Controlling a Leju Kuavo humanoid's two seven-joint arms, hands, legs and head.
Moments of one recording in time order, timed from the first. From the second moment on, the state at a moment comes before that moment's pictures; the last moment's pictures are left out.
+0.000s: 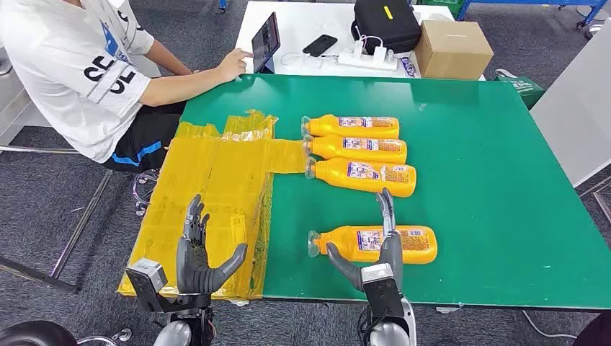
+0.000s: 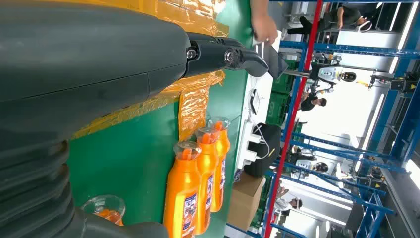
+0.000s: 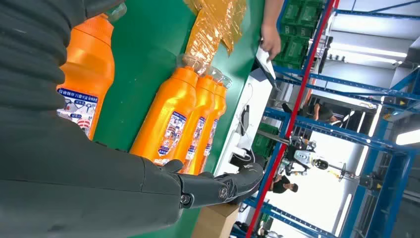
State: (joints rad) left arm 0.08 -0.26 -0.19 -1.43 0.01 0.13 -0.56; right arm 0.11 0.18 0.29 -1.52 0.36 -0.46 -0.61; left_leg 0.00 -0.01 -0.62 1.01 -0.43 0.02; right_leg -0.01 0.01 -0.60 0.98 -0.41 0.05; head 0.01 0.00
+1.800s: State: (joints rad) left arm 0.07 -0.26 -0.17 -1.41 -0.01 0.12 -0.56; right arm 0.01 0.08 0.27 -1.47 0.72 -0.42 -0.32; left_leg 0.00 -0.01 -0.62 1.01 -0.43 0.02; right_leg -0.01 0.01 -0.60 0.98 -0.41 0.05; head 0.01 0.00
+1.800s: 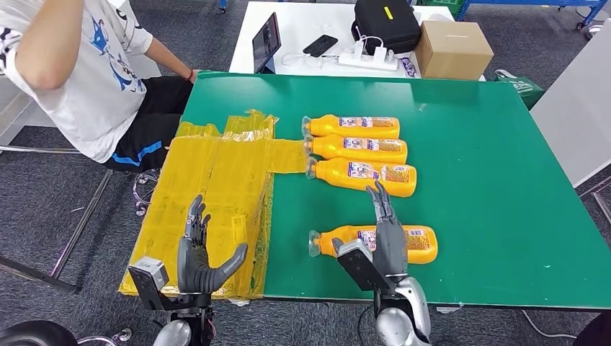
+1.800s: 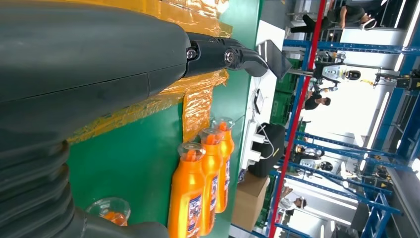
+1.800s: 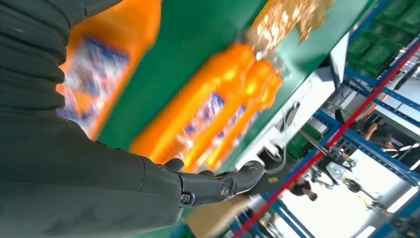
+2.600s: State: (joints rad) left arm 0.06 -0.26 -0.14 -1.39 -0.03 0.09 -0.55; right arm -0.06 -0.02 0.27 -1.46 0.79 -0.33 -0.20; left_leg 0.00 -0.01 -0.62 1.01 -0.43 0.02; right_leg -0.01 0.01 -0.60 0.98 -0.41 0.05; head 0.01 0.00
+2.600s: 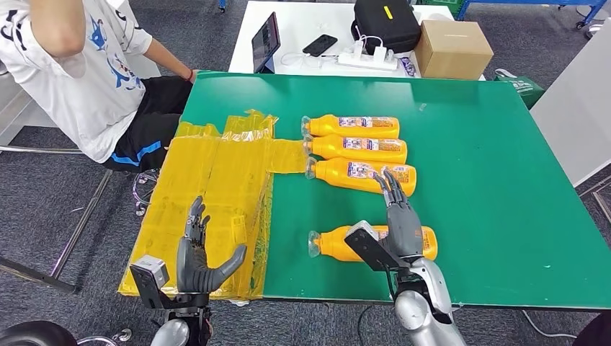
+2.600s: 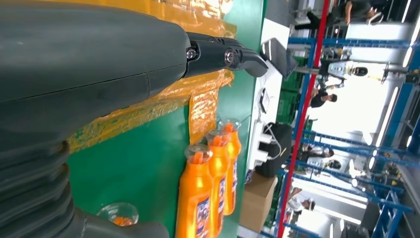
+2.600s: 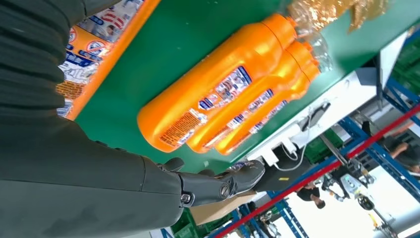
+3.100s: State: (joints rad) left arm 0.01 -0.26 -0.11 -1.31 -0.05 0.05 -0.57; right arm -0.09 -0.17 0.37 -1.44 0.61 0.04 -0.17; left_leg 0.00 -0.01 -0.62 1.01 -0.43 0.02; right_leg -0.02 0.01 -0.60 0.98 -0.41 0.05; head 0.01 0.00
